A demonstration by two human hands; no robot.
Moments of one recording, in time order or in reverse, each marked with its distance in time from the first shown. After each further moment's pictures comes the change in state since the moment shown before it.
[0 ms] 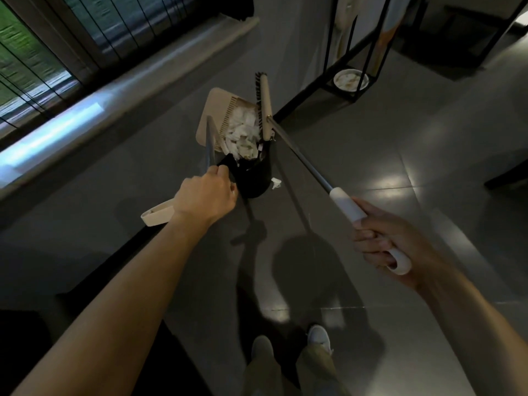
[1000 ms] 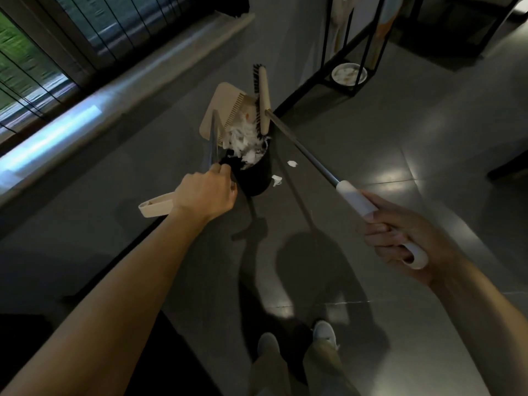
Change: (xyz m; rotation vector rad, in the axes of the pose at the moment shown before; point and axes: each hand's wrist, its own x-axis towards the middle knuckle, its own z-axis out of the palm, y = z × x) left_hand 0.003 -0.006 0.000 0.094 -0.040 0.106; right_hand -0.003 0.003 -0.017 0.145 -0.187 -0.010
